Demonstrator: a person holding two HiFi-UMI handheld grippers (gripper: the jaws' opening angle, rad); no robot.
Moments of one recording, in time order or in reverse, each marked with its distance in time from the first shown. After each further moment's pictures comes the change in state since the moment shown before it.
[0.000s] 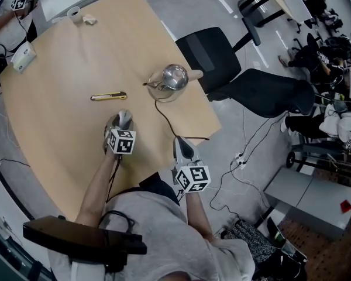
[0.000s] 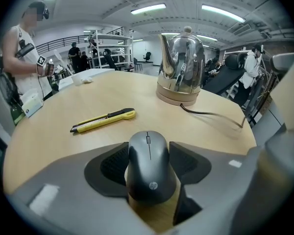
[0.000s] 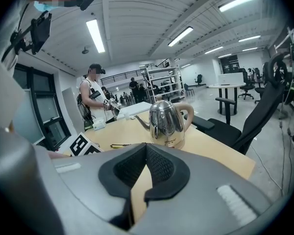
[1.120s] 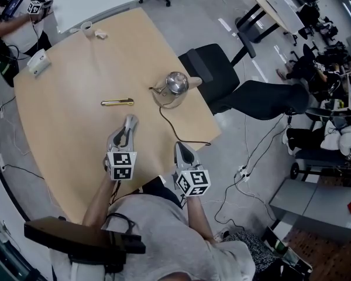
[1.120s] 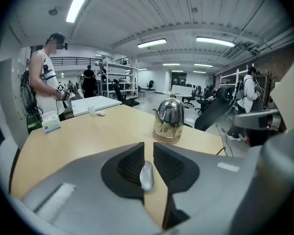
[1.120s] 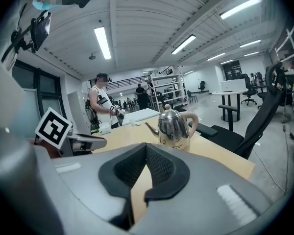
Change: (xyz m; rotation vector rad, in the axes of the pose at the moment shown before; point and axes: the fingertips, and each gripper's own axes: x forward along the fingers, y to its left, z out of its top) left arm -0.160 -0.005 0.057 -0.060 -0.332 0.021; right arm -0.031 0.033 0.008 -0.030 -0.083 0.032
